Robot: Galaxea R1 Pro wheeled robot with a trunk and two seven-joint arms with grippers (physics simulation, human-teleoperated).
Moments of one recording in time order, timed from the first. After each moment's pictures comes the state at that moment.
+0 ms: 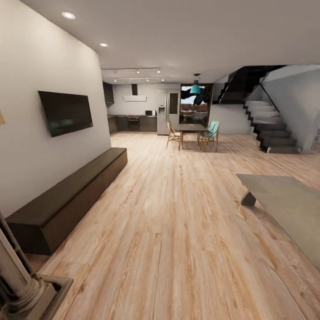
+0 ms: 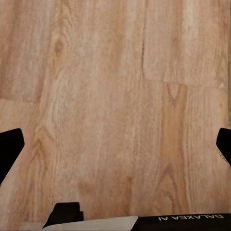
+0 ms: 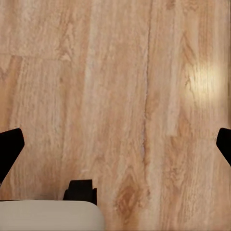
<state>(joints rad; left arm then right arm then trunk) 0.03 -0.09 0.00 -0.55 -0.01 -0.11 0.01 -0.07 -0.10 0.00 -0.37 0.00 -0.09 0.00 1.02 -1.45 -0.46</state>
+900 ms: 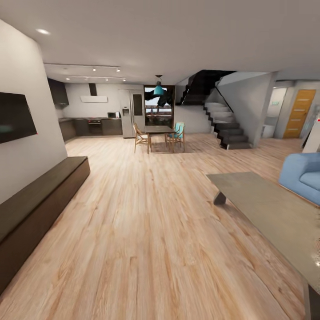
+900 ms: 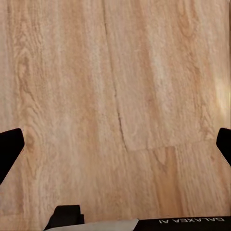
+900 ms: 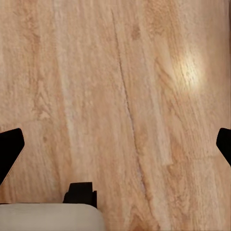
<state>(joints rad) 0.03 -0.09 0.00 -0.55 -0.01 -0.11 0.01 -0.07 -0.10 0.00 -0.37 0.00 -0.09 0.00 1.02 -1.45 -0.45</state>
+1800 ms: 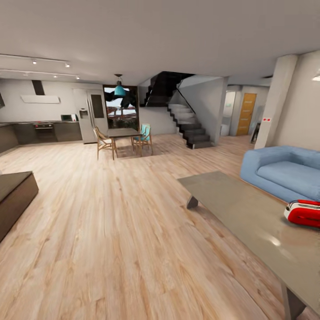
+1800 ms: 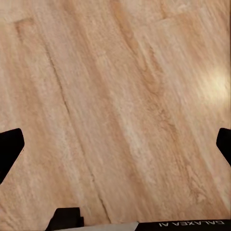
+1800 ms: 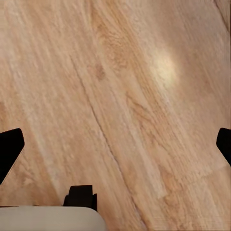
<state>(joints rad) 0.03 -0.09 0.00 -0.55 -0.01 -0.11 0.01 -0.07 -0.10 0.00 -0.37 0.00 -0.09 0.00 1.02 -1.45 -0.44</state>
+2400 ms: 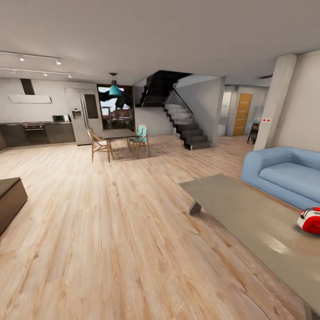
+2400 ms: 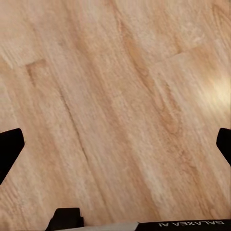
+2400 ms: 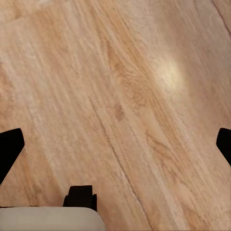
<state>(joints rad) 0.03 -0.09 0.00 -0.55 -0.01 -0.11 0.01 -0.07 -0.10 0.00 -0.37 0.00 -0.09 0.00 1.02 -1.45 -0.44</state>
